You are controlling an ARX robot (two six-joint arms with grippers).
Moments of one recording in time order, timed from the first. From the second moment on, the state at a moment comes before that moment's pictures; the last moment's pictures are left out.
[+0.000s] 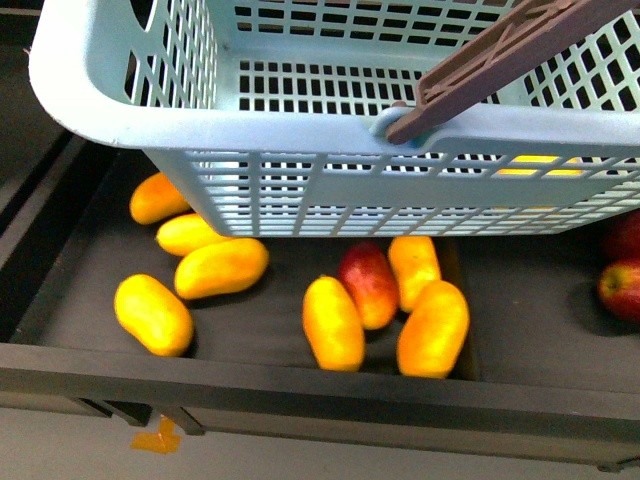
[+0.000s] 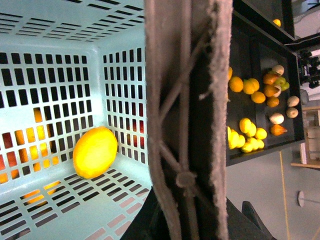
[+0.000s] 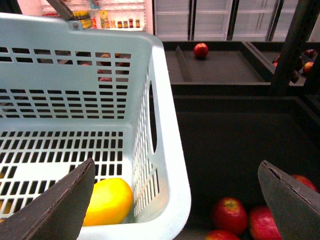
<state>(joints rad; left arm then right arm) -0.67 1.91 1.83 -0.54 0.21 -0.79 0.00 0.80 0.11 0.69 0.00 0.00</state>
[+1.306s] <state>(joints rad) -0.65 1.91 1.83 -0.54 0.19 -0.78 -0.03 0.89 0.27 0.27 0.27 0.16</state>
